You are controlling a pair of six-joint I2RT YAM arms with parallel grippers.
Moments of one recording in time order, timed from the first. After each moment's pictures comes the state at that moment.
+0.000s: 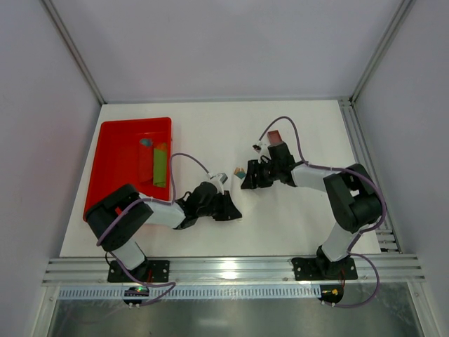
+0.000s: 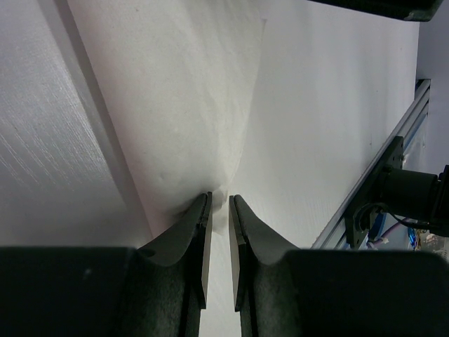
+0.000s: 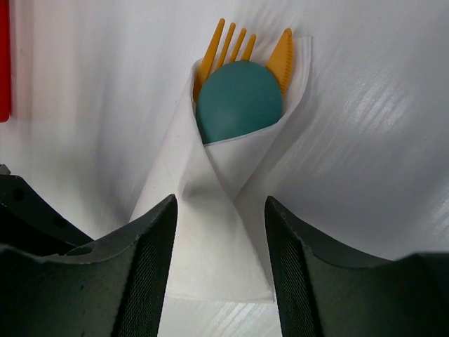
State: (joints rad) left arm -0.88 1.65 0.52 0.52 0.22 -0.87; right arm 0.42 1.72 0.84 0.01 -0.50 0.30
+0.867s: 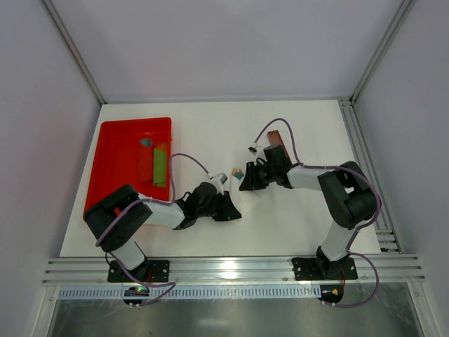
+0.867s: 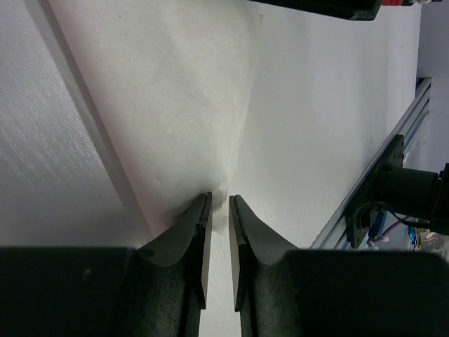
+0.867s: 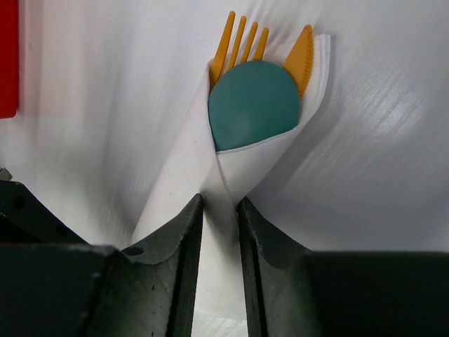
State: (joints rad) left arm -0.88 1.64 0.52 0.52 0.22 -0.87; right arm 0.46 1.76 0.84 0.08 -0.52 0.33
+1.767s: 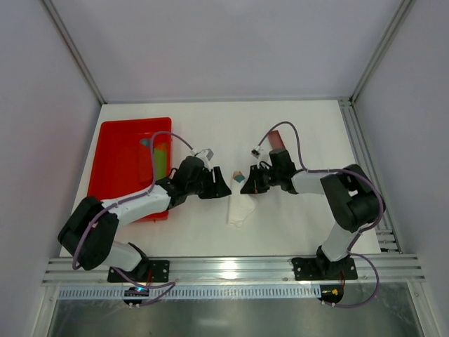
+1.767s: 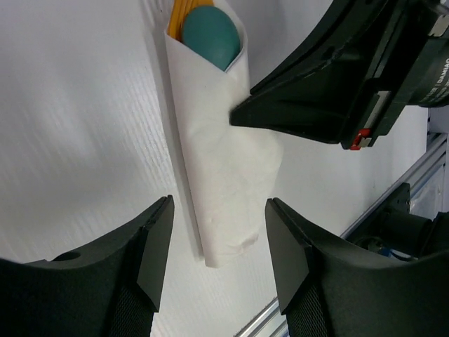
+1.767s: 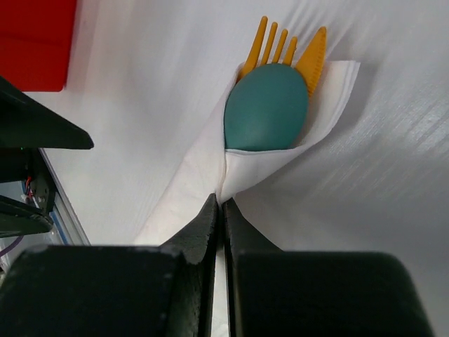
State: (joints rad) left arm -0.70 1.42 0.73 0.02 0.19 -0.71; right arm 0.43 1.73 0.74 0.21 -0.66 0.34
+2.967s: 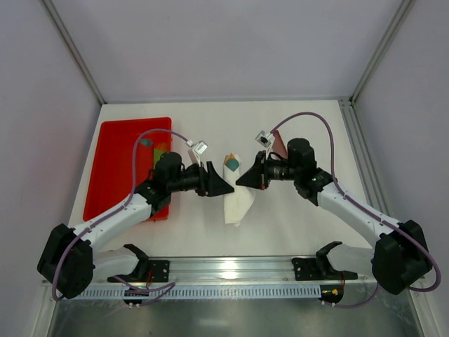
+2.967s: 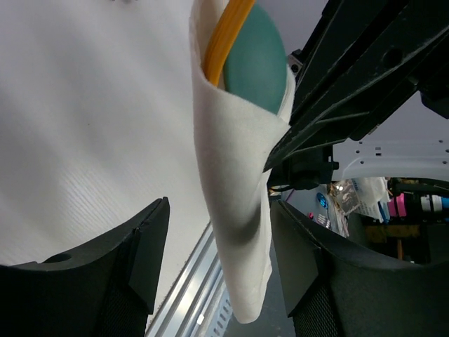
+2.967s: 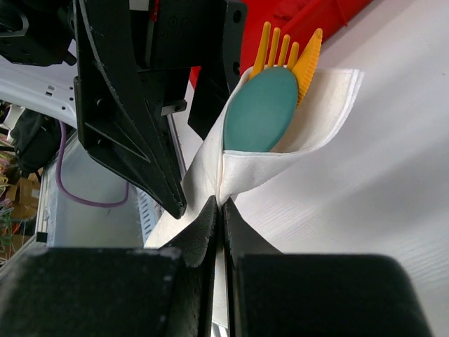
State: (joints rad) left arm -0.60 1.18 0.68 0.14 0.62 -0.74; right arm 0.49 1.19 0.77 0.10 -0.85 0.38
